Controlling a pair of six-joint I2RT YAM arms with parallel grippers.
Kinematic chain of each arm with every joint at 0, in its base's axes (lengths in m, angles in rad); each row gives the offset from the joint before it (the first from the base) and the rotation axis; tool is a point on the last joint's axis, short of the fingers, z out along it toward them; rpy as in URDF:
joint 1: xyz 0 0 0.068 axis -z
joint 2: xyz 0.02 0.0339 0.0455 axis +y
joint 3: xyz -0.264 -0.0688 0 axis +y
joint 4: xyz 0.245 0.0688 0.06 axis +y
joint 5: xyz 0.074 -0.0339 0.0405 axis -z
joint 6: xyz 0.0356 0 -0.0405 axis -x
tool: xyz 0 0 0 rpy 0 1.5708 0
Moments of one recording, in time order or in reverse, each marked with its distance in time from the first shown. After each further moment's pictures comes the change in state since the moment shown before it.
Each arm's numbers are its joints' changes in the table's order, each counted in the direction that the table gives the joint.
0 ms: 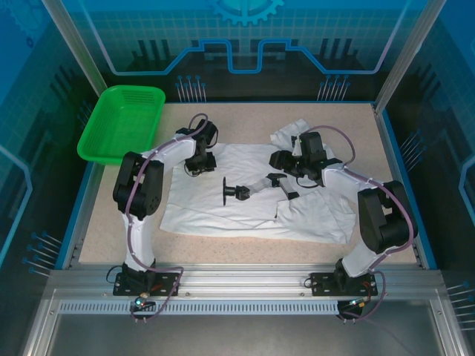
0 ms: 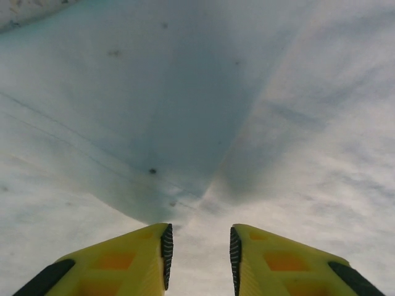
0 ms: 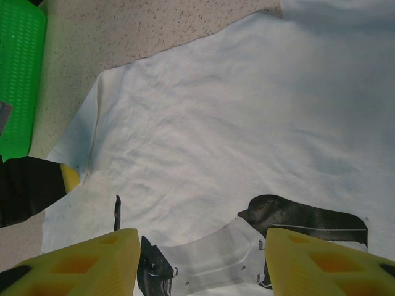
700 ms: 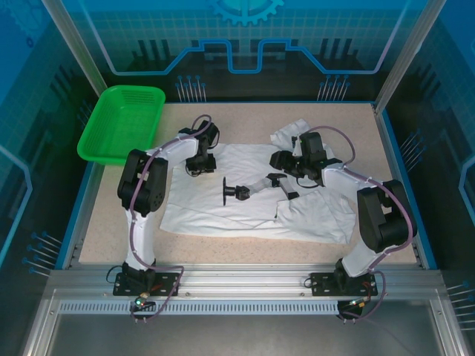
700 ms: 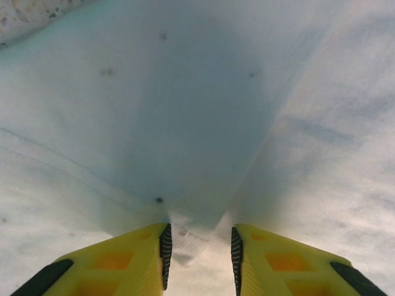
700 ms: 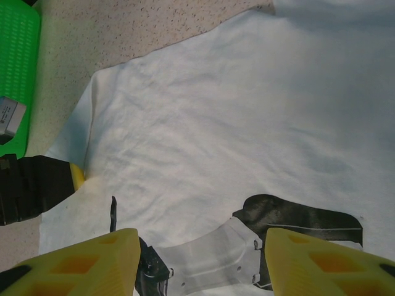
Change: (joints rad) left arm 0.000 0.061 -0.038 0.013 -0.026 -0.051; right arm 0.005 0.010 0.000 0.001 0.000 -0.004
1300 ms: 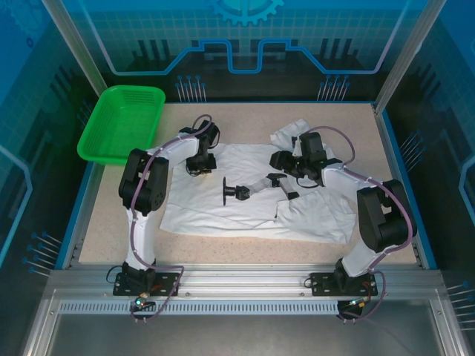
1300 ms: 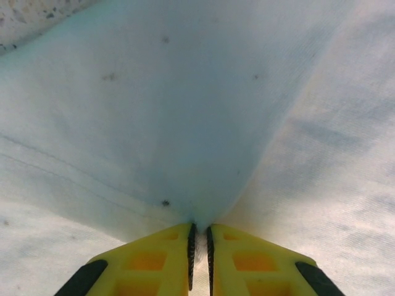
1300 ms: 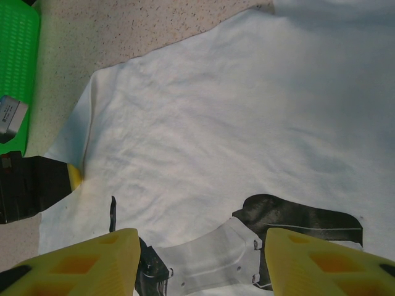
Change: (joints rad) left arm 0.000 0.009 -0.014 0.017 -0.001 -0.002; right arm 0.000 0.001 0.000 0.000 0.000 0.000
